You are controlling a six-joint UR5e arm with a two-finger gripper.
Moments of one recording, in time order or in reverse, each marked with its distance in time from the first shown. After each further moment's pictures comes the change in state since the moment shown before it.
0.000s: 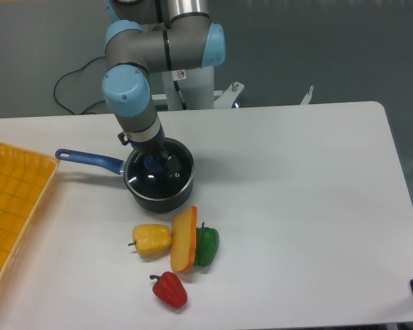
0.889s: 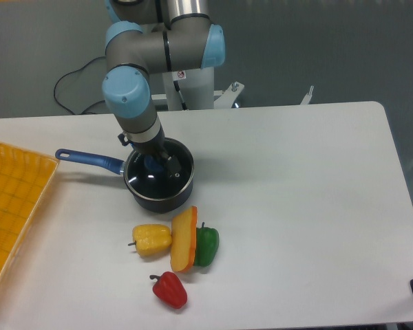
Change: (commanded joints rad) arm 0.000 -0.008 0.003 0.000 0.000 -0.005
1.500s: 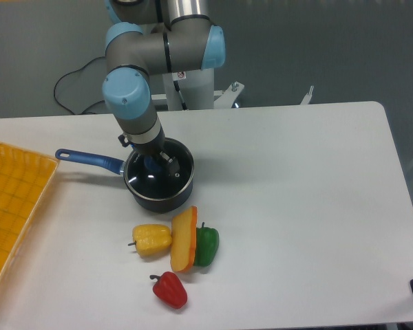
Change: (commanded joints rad) arm 0.000 -0.003 0.011 -0.003 0.005 0.006
